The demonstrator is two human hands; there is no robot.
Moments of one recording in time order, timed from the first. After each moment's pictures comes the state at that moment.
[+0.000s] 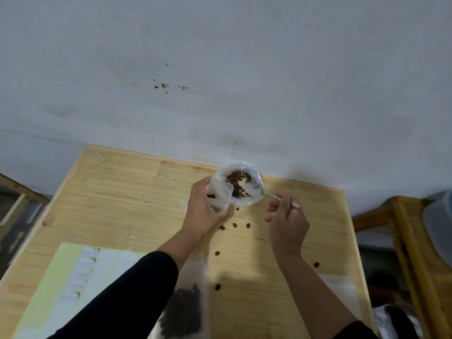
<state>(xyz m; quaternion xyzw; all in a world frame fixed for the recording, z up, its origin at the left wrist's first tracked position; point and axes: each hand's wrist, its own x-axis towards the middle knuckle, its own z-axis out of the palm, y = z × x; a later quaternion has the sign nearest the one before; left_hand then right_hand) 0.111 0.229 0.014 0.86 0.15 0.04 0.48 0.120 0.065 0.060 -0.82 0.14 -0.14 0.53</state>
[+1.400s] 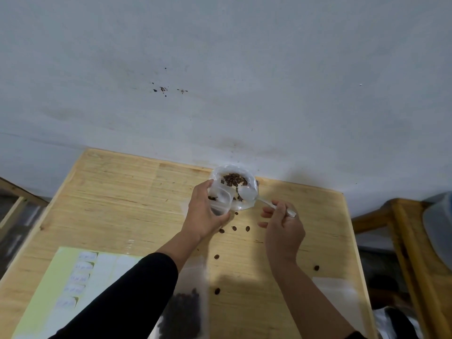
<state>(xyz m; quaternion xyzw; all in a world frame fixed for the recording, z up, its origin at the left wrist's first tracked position) 0.113 0.229 0.012 0.85 0.14 0.01 0.50 0.109 0.076 0.067 -0.80 0.18 -0.11 0.57</state>
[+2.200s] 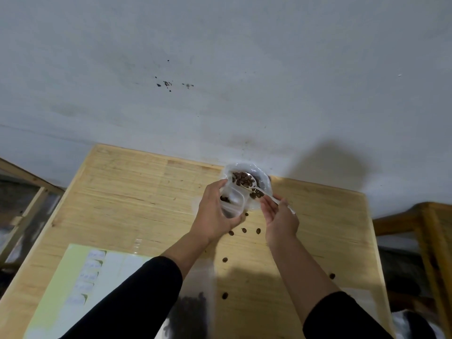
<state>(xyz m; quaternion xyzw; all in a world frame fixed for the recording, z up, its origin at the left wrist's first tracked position) 0.119 0.228 0.008 0.86 0.13 0.00 0.50 0.165 0.092 0.029 -0.44 0.41 0.04 0.80</state>
